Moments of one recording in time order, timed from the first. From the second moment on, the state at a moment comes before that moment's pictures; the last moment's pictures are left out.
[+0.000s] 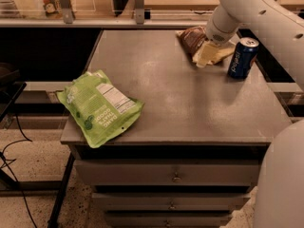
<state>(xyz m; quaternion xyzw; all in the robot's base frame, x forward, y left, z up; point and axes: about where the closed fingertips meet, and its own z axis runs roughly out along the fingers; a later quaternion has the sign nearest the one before) 0.779 -0.204 0.870 -0.56 0.77 -0.15 0.28</state>
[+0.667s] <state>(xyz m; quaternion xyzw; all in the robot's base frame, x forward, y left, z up) 0.780 -0.192 0.861 -0.57 0.76 -0.13 0.28</state>
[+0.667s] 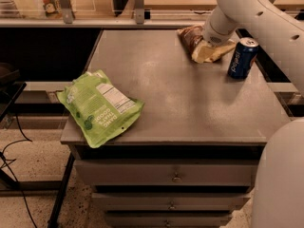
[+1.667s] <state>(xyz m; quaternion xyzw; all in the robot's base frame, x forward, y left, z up) 0.767 -0.179 0.873 -0.59 0.75 -0.12 0.29</state>
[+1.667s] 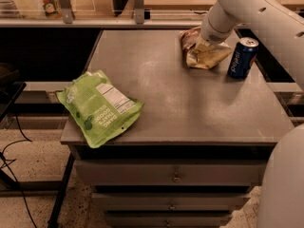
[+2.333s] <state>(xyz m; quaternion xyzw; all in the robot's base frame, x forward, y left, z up) 0.751 -0.152 0.929 -0.62 0.70 -0.12 0.34</state>
